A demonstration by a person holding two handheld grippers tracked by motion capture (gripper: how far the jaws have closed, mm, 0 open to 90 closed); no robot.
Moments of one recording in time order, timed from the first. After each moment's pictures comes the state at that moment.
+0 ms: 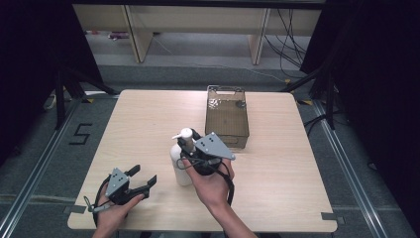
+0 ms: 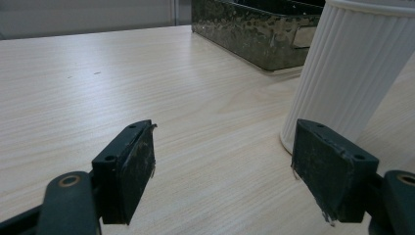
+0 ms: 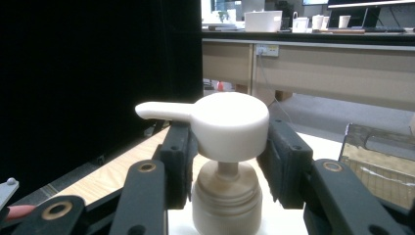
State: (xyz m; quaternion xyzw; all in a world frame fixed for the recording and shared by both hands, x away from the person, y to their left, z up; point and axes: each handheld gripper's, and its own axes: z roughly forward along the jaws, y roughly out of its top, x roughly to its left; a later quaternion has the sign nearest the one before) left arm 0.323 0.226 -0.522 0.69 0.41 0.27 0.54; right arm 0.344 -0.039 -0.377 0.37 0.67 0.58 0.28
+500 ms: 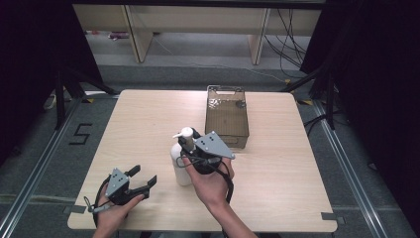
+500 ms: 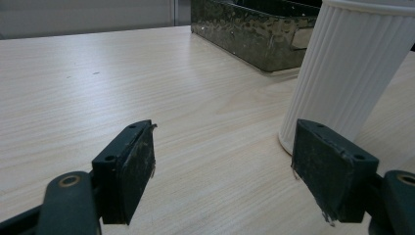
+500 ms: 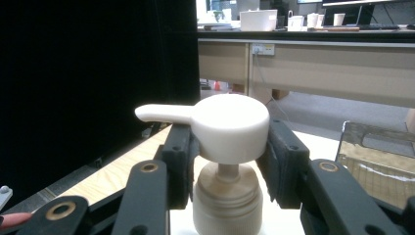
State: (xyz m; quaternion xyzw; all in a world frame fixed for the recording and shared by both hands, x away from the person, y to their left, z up) left arm 0.322 0.225 -0.522 0.68 0.41 0.27 0.54; right arm 0.345 -0.039 -0.376 0.38 0.66 0.58 0.28
